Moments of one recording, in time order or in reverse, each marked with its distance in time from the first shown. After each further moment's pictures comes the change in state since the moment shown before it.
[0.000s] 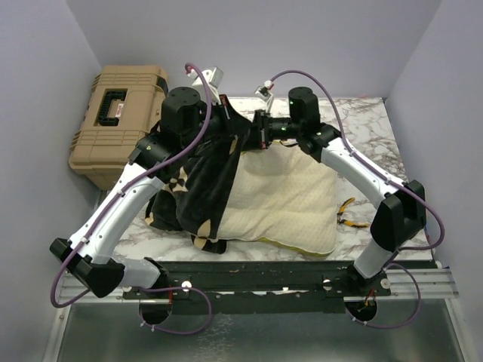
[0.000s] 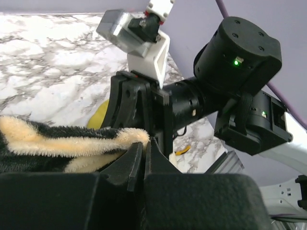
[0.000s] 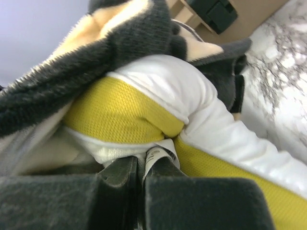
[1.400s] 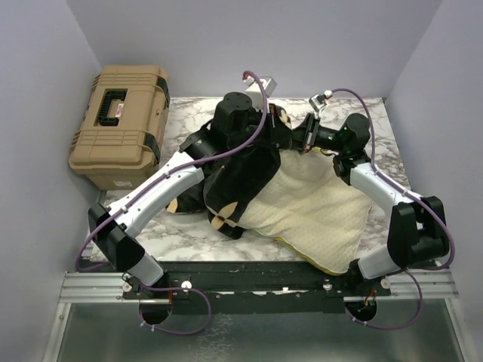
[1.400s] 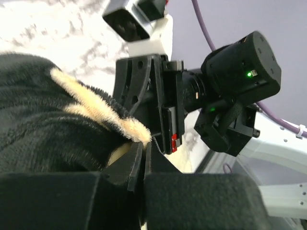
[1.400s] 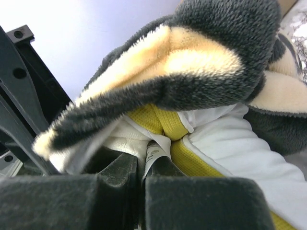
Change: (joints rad) left arm -0.193 0.255 0.044 0.195 0.028 0.013; right arm -0.333 -0.207 -0.565 0.824 -0.162 0.592
